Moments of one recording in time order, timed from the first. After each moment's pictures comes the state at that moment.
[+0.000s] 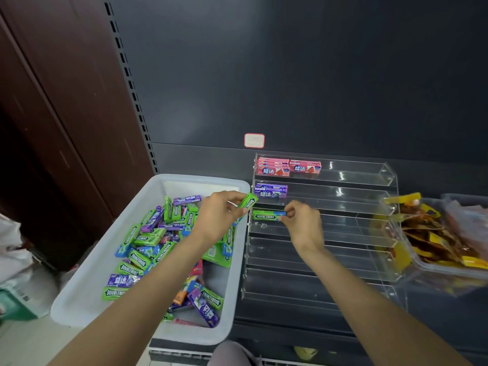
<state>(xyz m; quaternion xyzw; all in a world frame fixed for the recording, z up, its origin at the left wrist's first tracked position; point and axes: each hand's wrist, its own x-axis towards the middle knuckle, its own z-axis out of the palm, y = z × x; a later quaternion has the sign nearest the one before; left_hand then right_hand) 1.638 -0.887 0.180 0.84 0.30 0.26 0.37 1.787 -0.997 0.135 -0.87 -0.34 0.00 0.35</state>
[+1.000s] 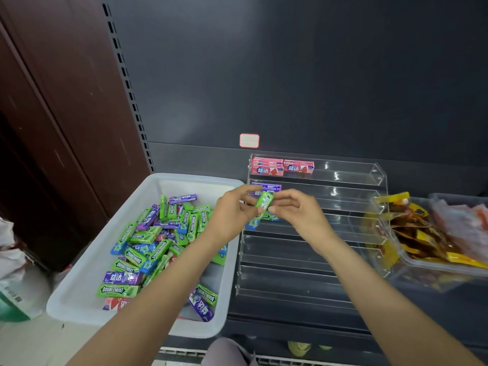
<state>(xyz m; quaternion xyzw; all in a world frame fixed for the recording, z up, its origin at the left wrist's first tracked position) 1.655 -0.914 0.187 0.80 0.25 0.25 0.48 1.778 -1.025 0.181 -0.69 -0.39 0.23 0.56</state>
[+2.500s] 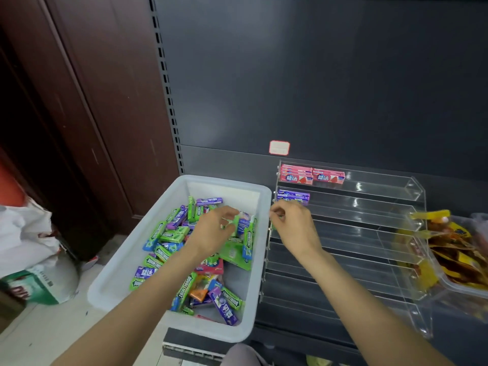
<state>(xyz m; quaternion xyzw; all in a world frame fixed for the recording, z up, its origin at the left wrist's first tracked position) 1.586 -0.867 0.163 0.85 0.35 0.19 0.34 1.737 -0.974 0.168 -0.81 -0.48 0.01 0.34</state>
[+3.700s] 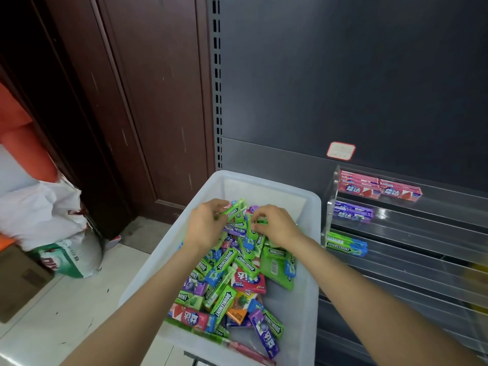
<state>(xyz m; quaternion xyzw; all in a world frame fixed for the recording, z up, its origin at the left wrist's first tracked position) 1.540 -0.777 0.132 0.76 0.47 0.29 0.35 1.700 -0.839 0.126 -0.76 -0.58 0.20 0.23</state>
